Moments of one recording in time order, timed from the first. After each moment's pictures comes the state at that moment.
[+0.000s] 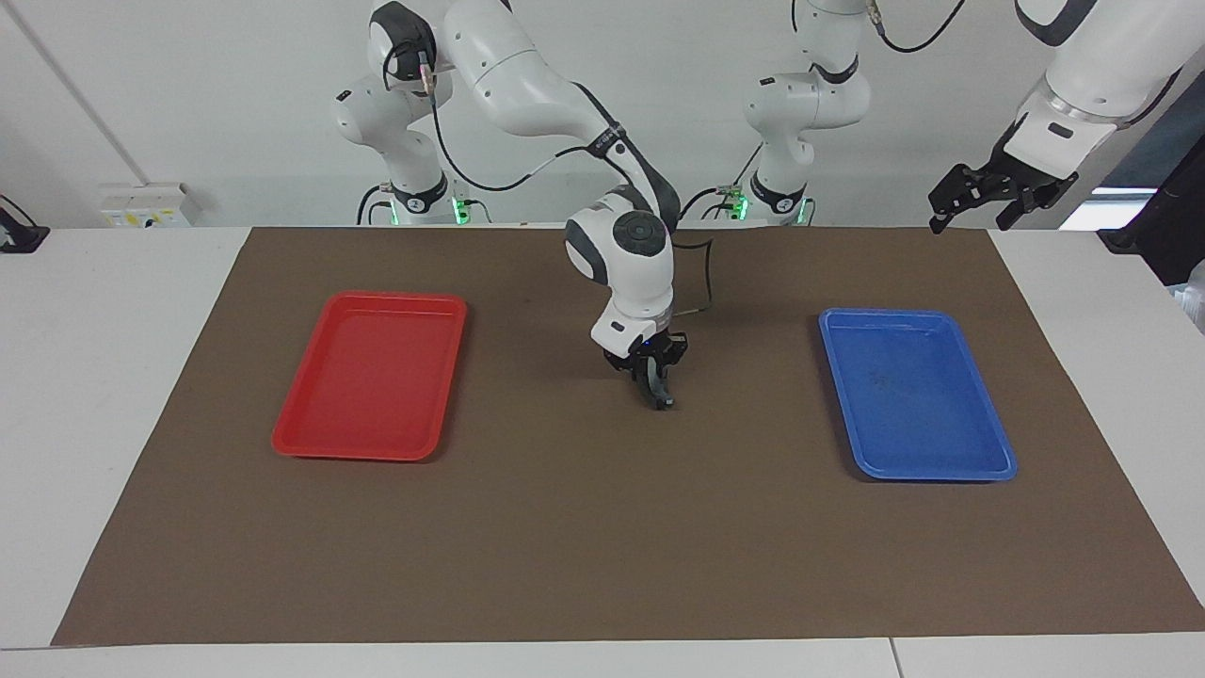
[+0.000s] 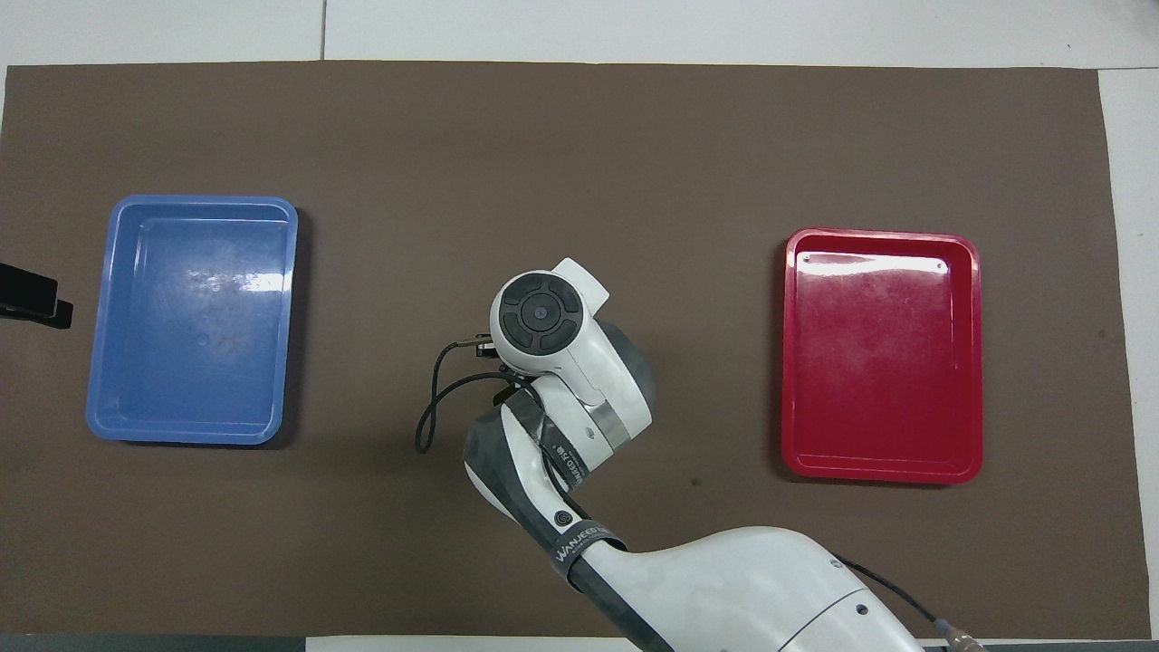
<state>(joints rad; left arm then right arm) 0.01 -0.04 0.00 -1.55 0.01 1.40 0.04 0.79 0.55 -0.10 -1.66 0.16 2.27 0.58</state>
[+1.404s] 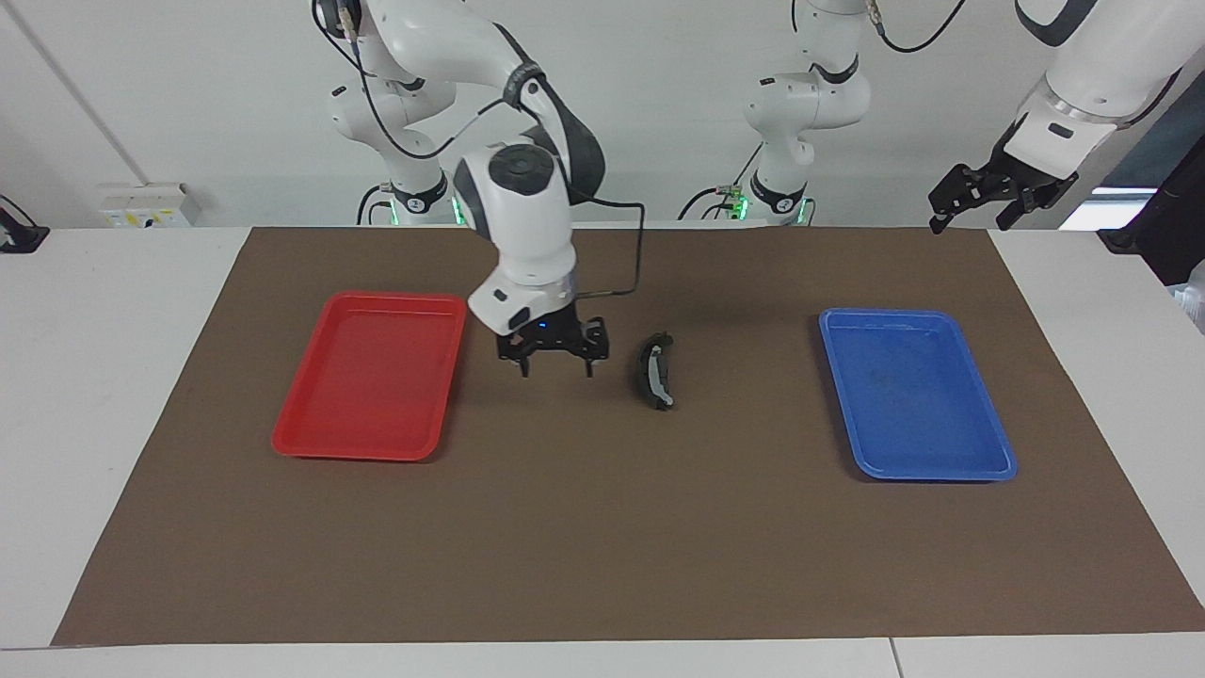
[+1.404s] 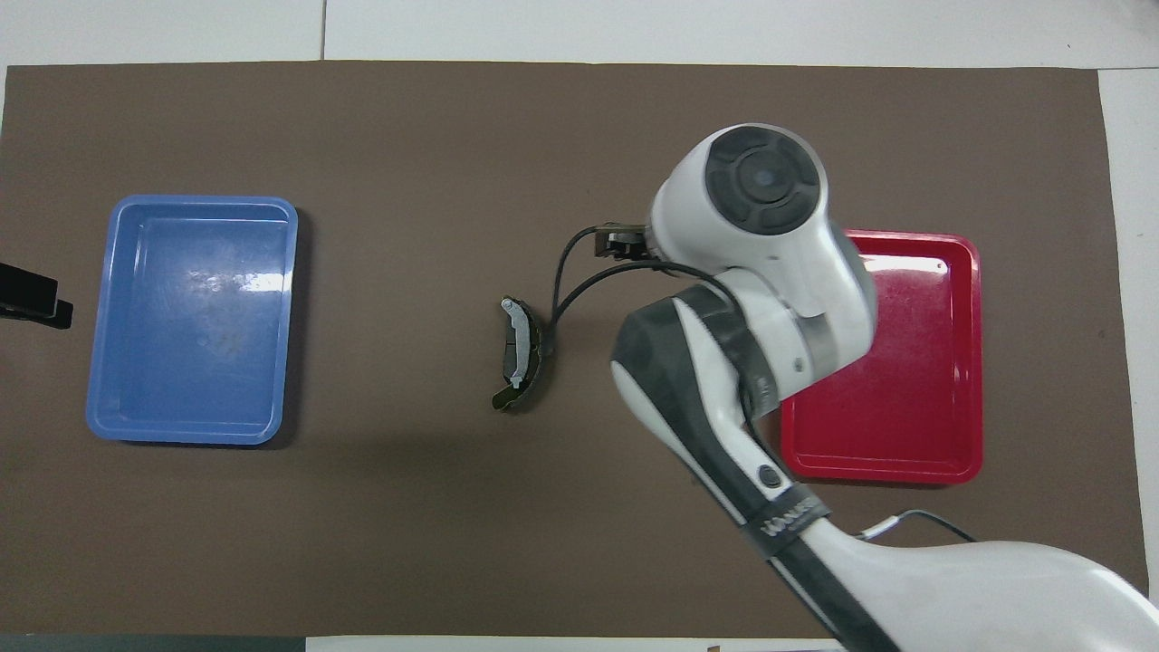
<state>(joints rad) 0.01 -0.04 0.00 -1.55 0.01 1.40 0.04 0.49 0.25 -0.13 -1.63 0.03 1.97 0.42</state>
